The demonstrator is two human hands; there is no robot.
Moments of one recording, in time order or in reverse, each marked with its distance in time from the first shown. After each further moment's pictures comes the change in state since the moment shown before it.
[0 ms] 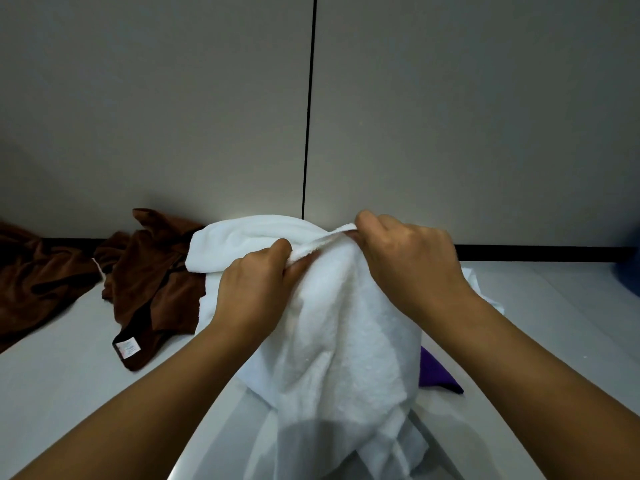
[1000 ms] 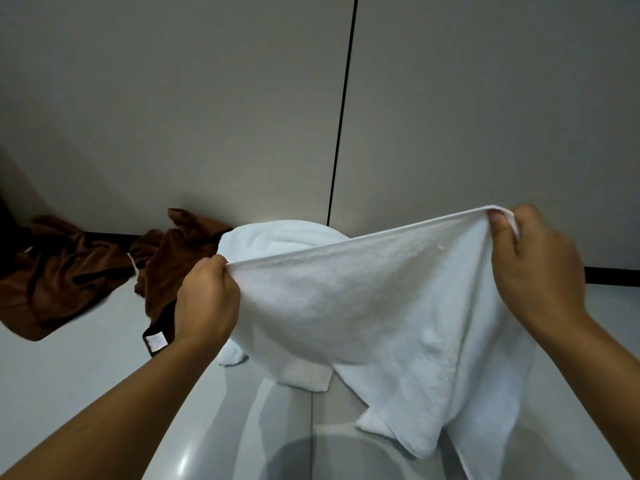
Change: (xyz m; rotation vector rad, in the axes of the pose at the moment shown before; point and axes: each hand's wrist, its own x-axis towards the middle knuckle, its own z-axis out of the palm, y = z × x) left_hand -0.012 -0.082 -0.010 -0.033 0.179 -0.402; right_hand -0.014 0.060 -0.017 0.260 0.027 0.627
